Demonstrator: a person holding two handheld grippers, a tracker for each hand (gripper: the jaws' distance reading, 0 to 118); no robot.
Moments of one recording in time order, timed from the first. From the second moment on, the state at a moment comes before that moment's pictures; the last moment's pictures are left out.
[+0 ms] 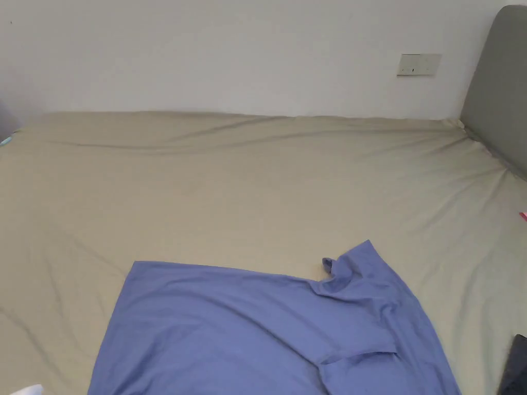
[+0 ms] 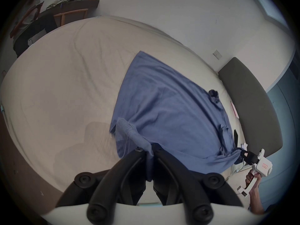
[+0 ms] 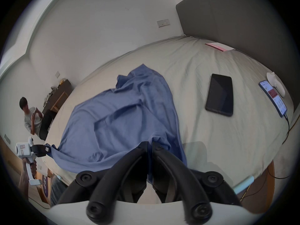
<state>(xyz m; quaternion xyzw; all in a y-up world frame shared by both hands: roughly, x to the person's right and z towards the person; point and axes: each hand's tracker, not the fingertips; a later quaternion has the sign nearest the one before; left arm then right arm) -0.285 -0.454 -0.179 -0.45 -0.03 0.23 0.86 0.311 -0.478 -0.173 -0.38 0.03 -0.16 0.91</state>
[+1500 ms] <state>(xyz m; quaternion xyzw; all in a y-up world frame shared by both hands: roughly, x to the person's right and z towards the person) -0.263 -0.501 -0.261 -0.50 0.03 0.01 0.87 0.266 -0.444 -0.180 -0.32 0.05 0.02 0.95</state>
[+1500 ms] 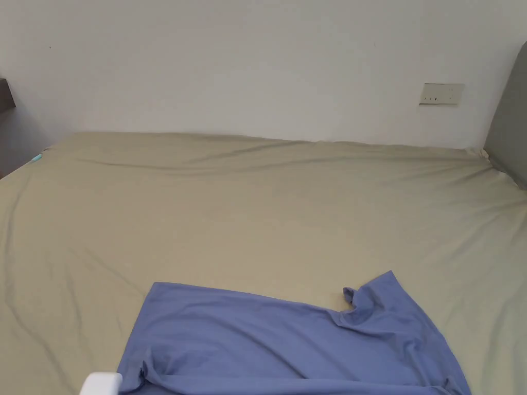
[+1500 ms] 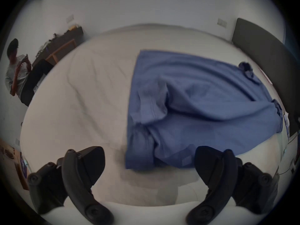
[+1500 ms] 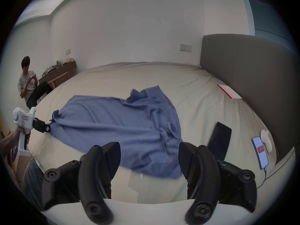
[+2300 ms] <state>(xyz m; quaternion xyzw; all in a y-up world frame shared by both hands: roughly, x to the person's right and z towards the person) -0.262 -0.510 -0.270 -0.49 0.00 0.10 0.87 0.248 -0.522 -0.263 -0.47 0.03 0.05 0.88</state>
